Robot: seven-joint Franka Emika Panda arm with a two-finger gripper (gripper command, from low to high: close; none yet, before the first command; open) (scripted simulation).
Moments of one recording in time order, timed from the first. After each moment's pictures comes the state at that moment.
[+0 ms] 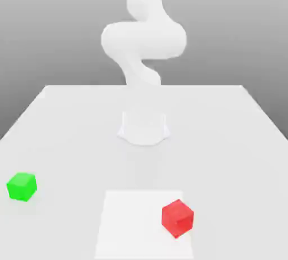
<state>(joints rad) 0.03 -0.71 -0.01 -2.34 0.01 2.35 0.75</state>
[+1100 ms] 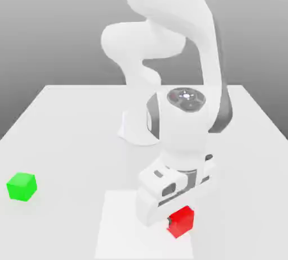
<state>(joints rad) 0.19 0.30 -0.01 -2.62 0.02 2.92 0.33</state>
